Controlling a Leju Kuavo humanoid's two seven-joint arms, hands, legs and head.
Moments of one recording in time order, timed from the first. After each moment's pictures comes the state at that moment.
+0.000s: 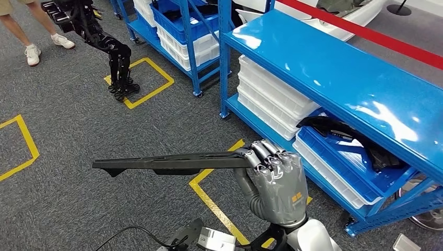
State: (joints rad) left arm -0.23 -0.05 -1.05 -0.38 0.55 0.49 -0.29; right arm -0.44 -0.08 0.98 -1.87 1.09 -0.37 0.25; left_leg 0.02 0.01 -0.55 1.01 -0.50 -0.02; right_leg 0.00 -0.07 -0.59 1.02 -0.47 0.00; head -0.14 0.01
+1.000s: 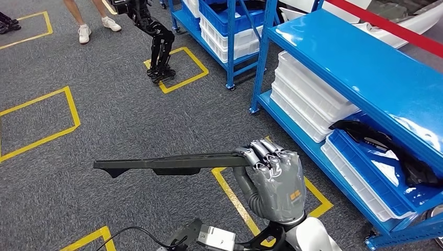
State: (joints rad) left arm -0.22 -0.05 -1.05 -0.38 0.55 0.49 -0.29; right arm -0.44 -0.08 0.98 -1.85 1.08 -0.37 0.25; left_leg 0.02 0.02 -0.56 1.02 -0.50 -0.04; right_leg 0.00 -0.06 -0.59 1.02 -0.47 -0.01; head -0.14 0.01
